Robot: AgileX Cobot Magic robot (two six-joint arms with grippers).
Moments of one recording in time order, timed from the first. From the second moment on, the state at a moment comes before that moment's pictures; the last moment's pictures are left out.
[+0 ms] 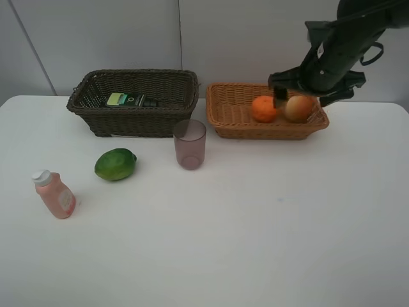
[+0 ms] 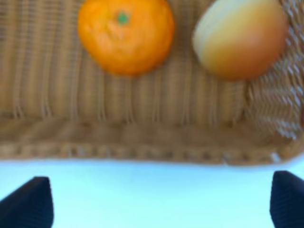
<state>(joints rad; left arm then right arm) 0.02 -0.01 -0.51 0.02 1.07 -0.04 0.31 1.75 -1.25 -0.34 0.70 0.50</state>
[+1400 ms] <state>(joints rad) 0.02 -0.01 -0.51 0.02 1.06 -0.04 0.17 0.28 -0.73 0.08 1.14 -0.02</state>
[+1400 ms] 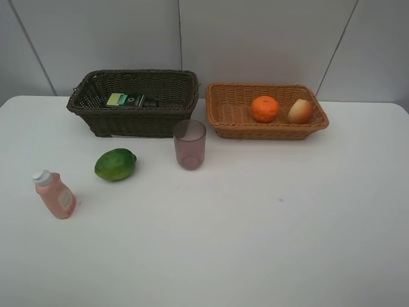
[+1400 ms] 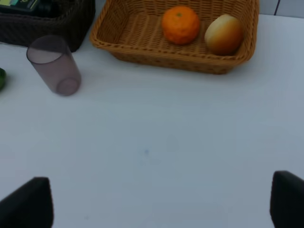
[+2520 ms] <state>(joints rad) 0.02 -0.01 -0.51 0.02 1.06 -0.04 -0.01 0.00 -0.53 -0.01 1.06 -0.02</state>
